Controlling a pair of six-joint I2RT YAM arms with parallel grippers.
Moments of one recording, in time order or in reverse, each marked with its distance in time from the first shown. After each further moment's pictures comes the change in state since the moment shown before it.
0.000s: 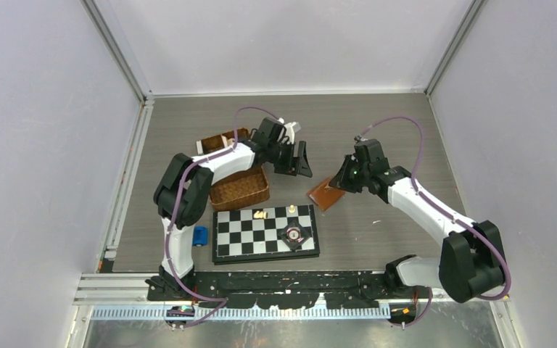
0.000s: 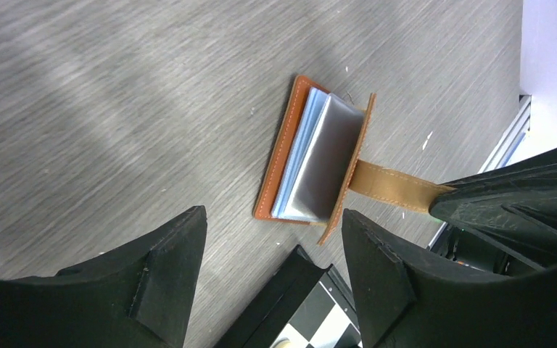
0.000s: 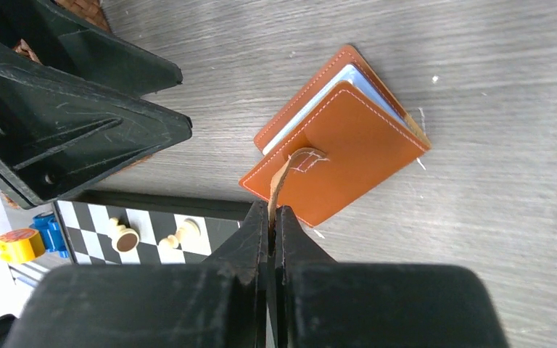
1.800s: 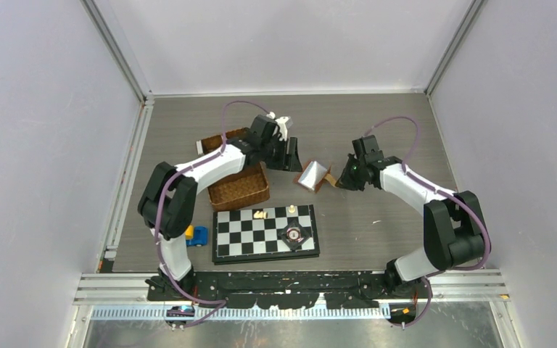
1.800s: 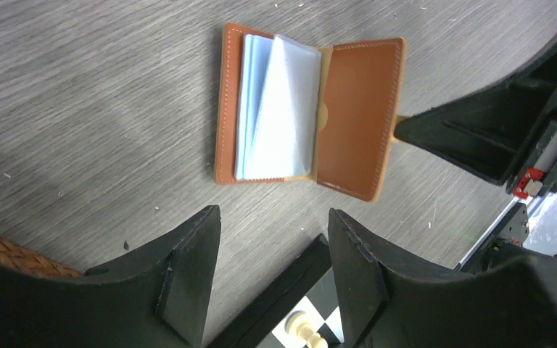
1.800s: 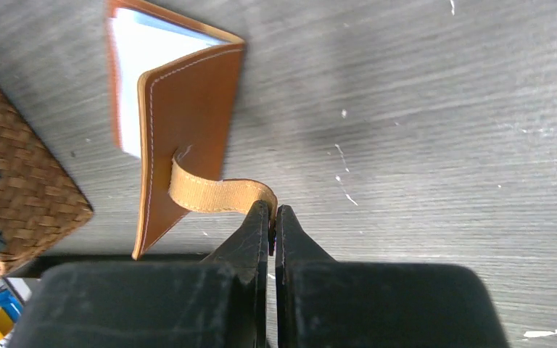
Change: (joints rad) left arm -0.003 -0.162 -0.078 -0.032 -0.161 0.050; right arm -0.057 0.184 0.082 -0.043 0.092 0.027
